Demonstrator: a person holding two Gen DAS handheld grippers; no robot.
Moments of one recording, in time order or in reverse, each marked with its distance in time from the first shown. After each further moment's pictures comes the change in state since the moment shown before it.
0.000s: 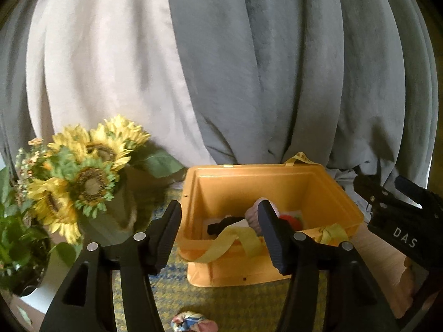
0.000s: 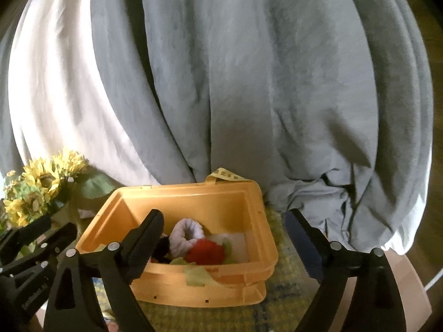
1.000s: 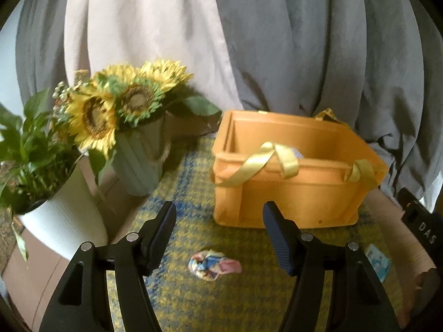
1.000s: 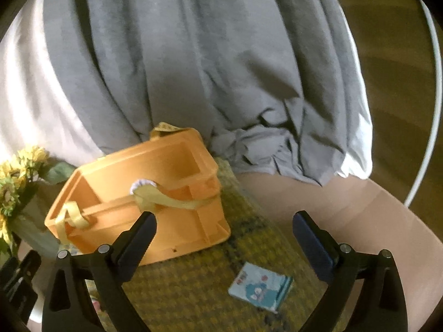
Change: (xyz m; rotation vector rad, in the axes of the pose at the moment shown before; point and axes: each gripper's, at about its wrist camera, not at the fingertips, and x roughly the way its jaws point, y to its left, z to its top) left arm -0.019 0.020 -0.084 -0.077 0.113 0.143; right arm -0.034 -0.022 -0.085 0.218 0.078 -0.255
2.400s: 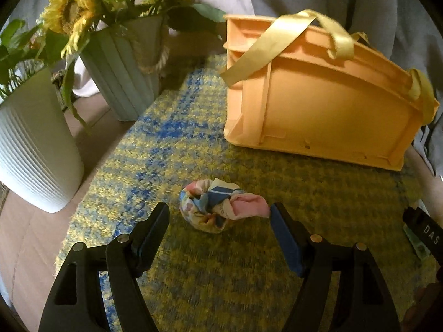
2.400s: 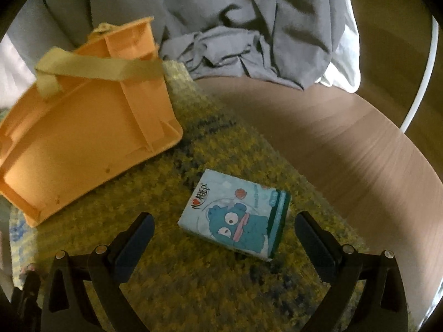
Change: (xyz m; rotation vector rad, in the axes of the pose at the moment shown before) left arm 0.086 -0.003 -0.069 -0.029 0.278 0.057; right arm 0.080 -0.016 -0.077 0.046 0.373 -0.183
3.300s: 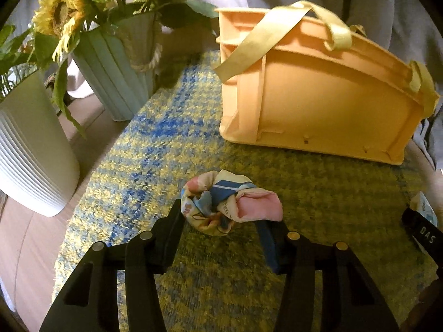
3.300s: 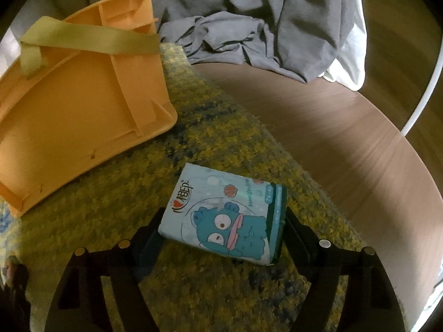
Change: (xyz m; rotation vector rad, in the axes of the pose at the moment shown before) left arm 0.003 0.000 -0.003 0.034 0.003 -0.003; right arm 0.008 0.000 -0.002 -0.048 0.028 -0.016
